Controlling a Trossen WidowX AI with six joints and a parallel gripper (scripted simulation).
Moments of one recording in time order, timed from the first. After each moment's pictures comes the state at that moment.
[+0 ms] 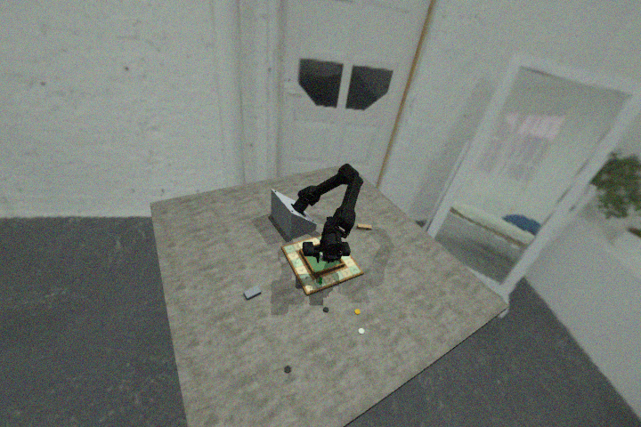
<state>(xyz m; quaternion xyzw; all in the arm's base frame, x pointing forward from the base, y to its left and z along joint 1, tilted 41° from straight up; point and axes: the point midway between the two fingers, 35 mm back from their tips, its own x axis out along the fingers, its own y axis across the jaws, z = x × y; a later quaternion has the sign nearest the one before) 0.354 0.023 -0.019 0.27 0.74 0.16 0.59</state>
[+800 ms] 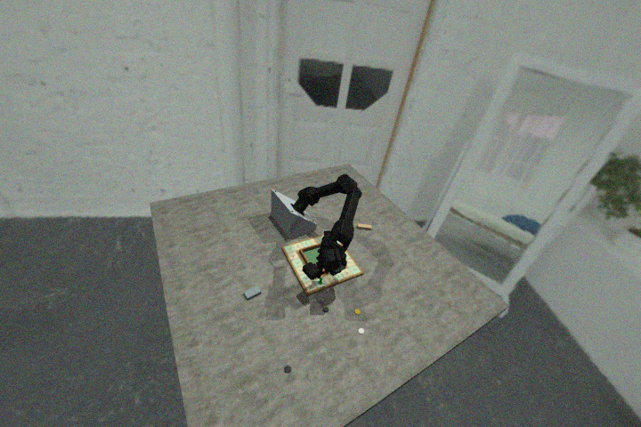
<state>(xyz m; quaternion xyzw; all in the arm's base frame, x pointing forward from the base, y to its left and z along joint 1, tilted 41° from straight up) 0.391 0.035 -0.056 0.10 0.66 0.38 0.64</state>
